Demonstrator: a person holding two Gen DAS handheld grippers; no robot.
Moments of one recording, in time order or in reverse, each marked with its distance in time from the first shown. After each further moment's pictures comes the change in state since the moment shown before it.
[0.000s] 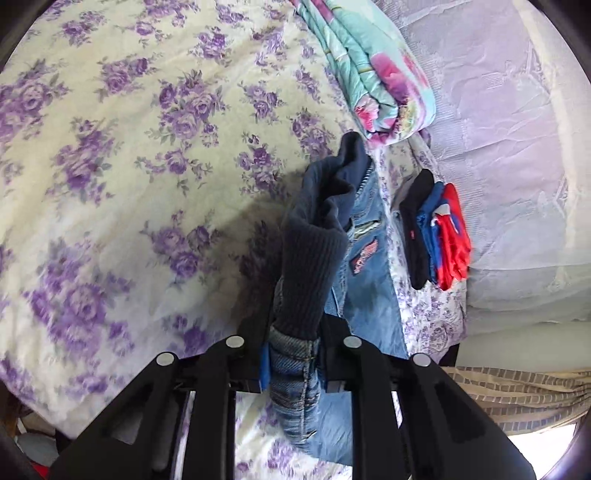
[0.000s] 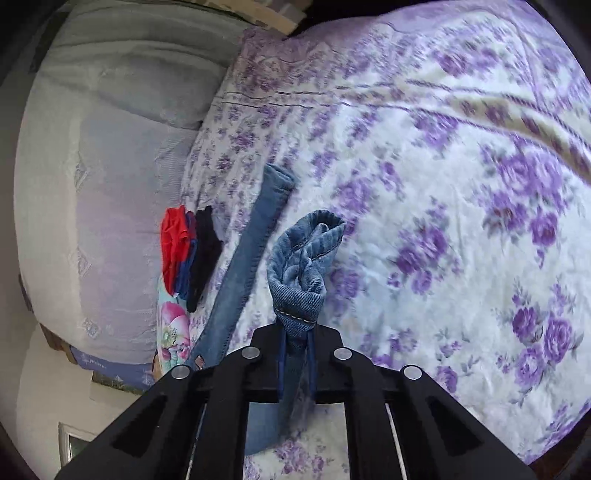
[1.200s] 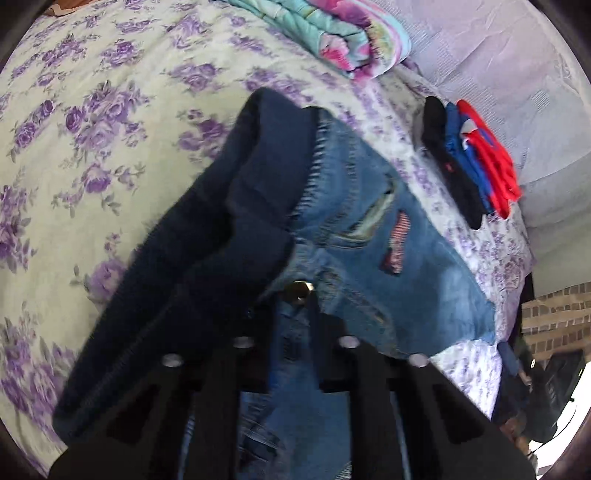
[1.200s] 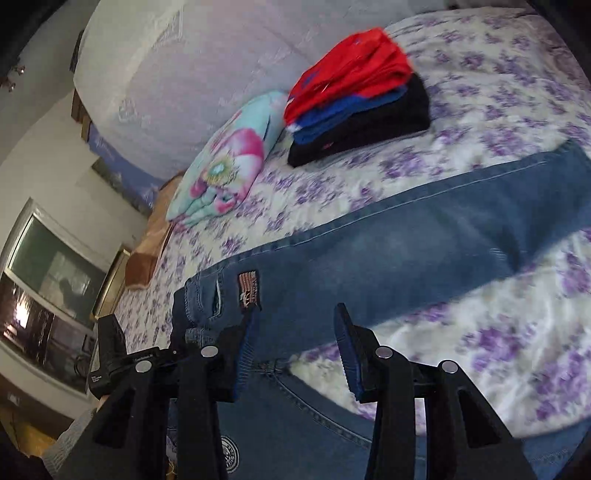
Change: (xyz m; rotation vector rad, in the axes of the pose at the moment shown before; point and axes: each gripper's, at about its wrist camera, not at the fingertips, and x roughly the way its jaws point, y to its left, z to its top) left arm 0.091 -0.025 -0.004 0.378 0.013 0.210; right arm 0.263 0.231 -0.138 -0.698 0.459 0.079
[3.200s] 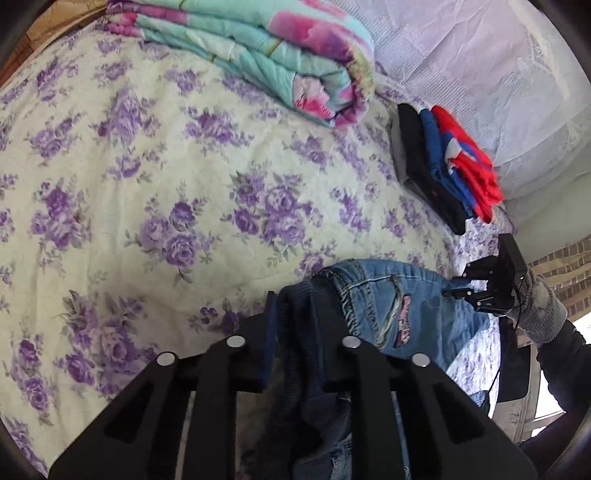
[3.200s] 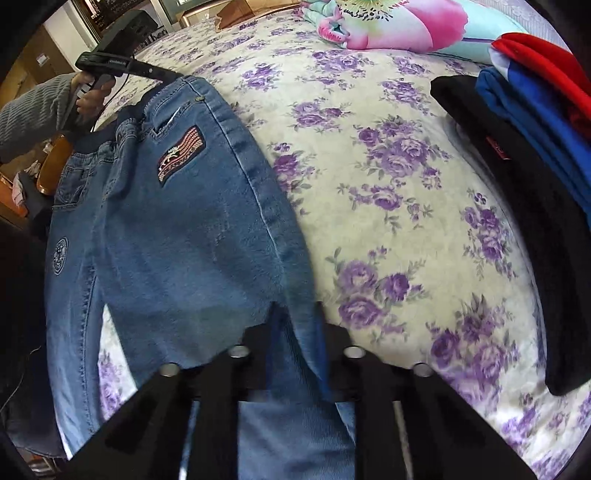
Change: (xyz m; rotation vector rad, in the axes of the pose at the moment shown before) left arm -0.010 0.023 0.123 0.214 0.035 -0.122; right arm 0.114 -0.025 0.129 -1.063 0.659 0.090
